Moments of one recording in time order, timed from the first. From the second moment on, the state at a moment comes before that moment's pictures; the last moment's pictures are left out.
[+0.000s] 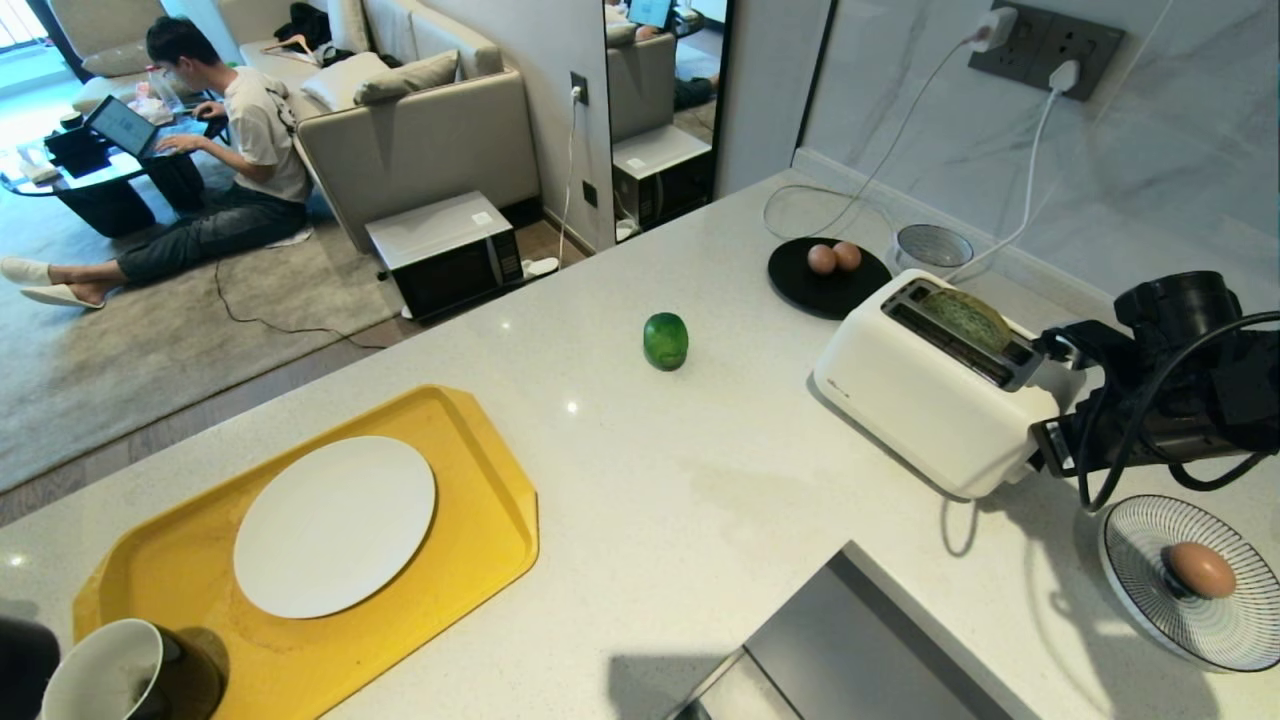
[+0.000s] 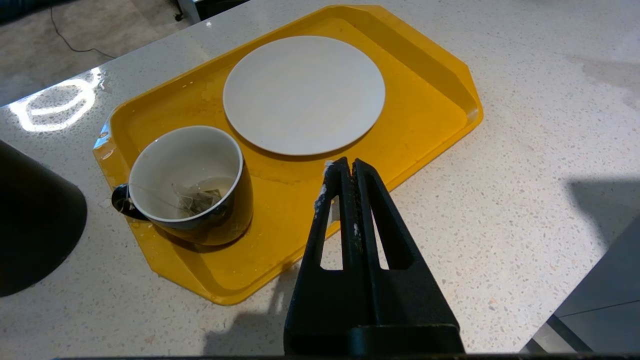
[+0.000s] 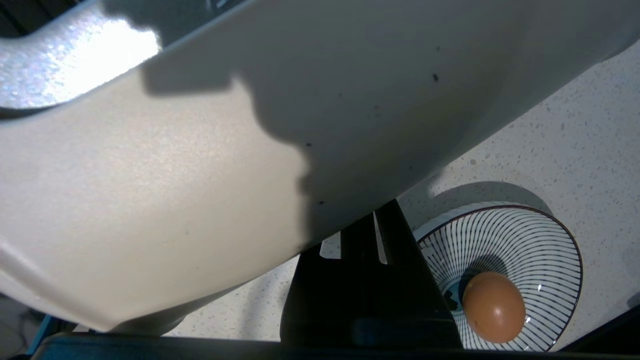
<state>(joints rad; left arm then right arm) 0.00 0.00 0.00 -0.01 0.00 0.00 -0.09 1.85 -1.18 0.17 -0.07 -0.24</state>
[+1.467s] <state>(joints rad) 0.00 0.00 0.00 -0.01 0.00 0.00 -0.09 1.84 -1.18 0.17 -0.07 -0.24</state>
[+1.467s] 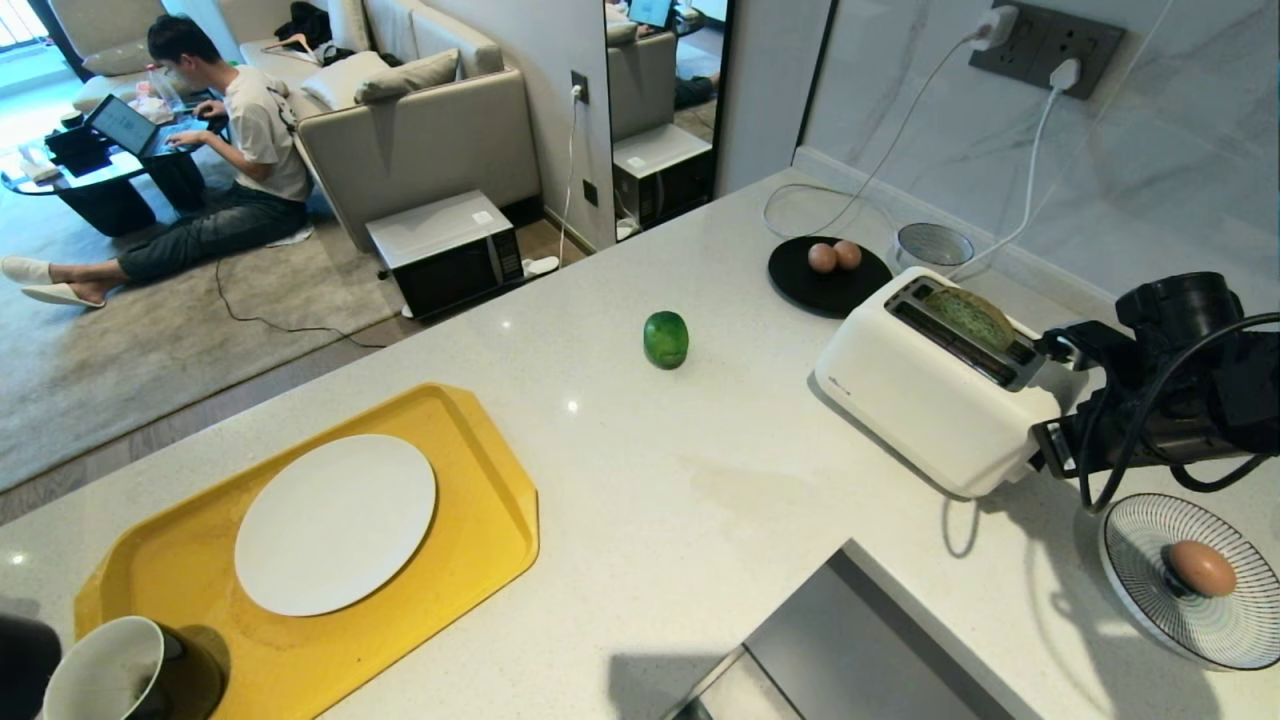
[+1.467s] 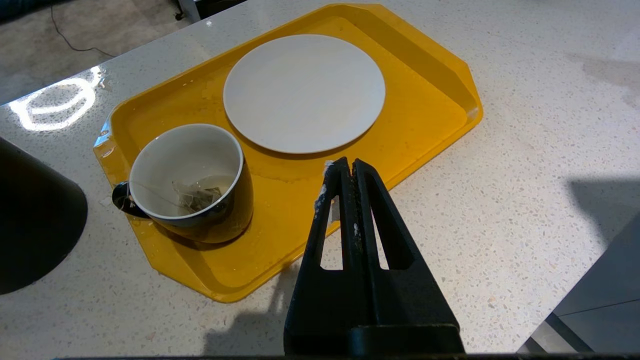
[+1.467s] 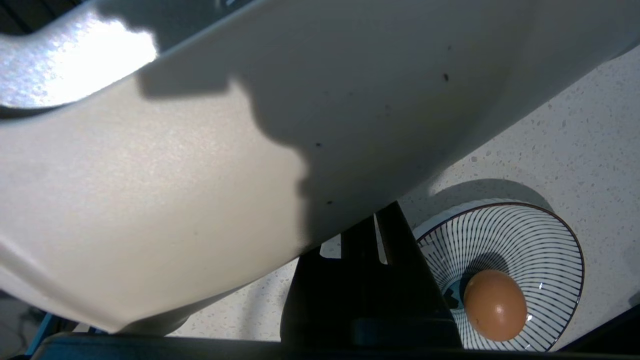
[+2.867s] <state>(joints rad) 0.00 0.00 0.00 -0.01 0.00 0.00 -0.09 1.84 -1.18 0.17 -0.07 -0.24</state>
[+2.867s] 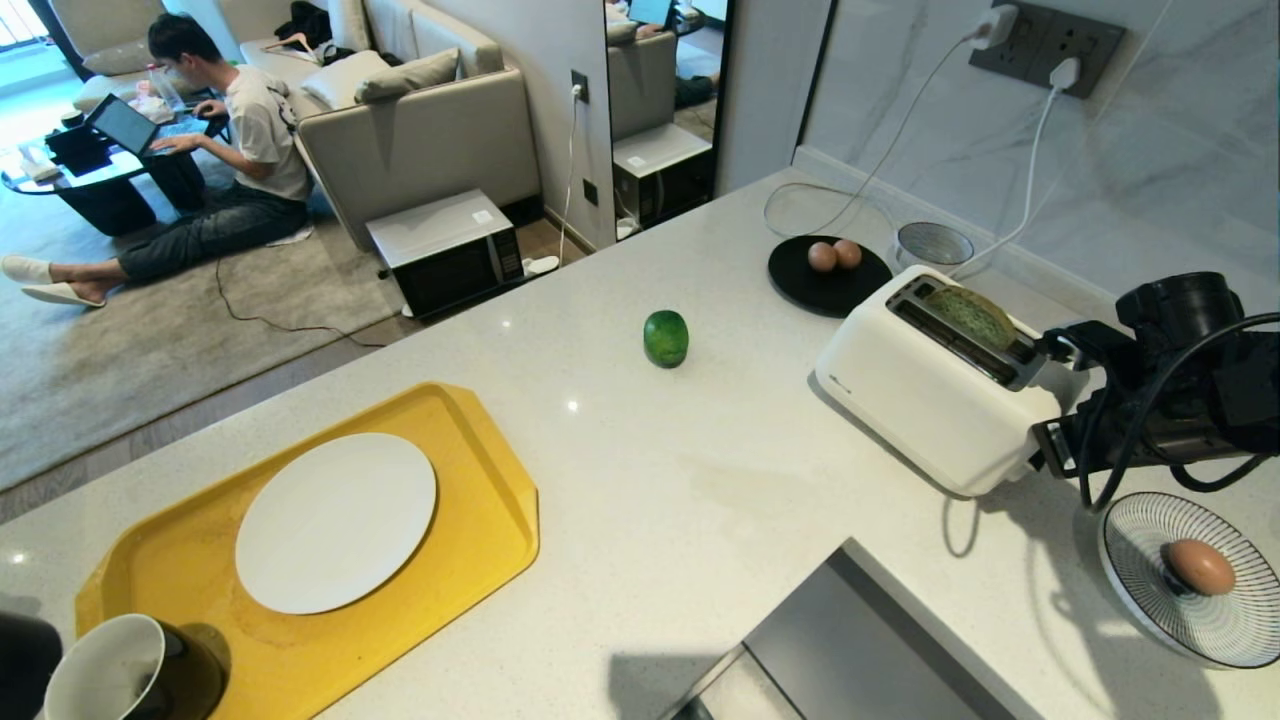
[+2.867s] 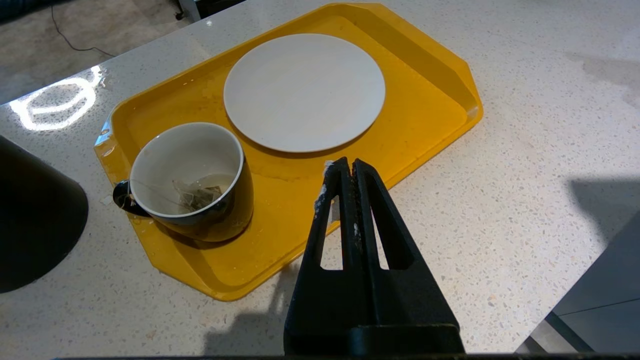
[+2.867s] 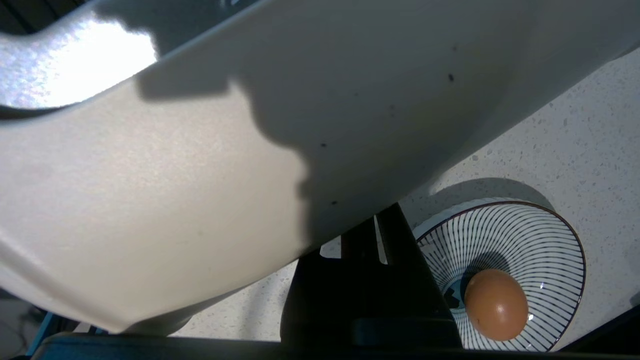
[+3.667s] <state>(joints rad) 0.00 0.00 0.00 -0.01 0.00 0.00 -0.09 1.84 -1.18 0.17 -0.07 -0.24</state>
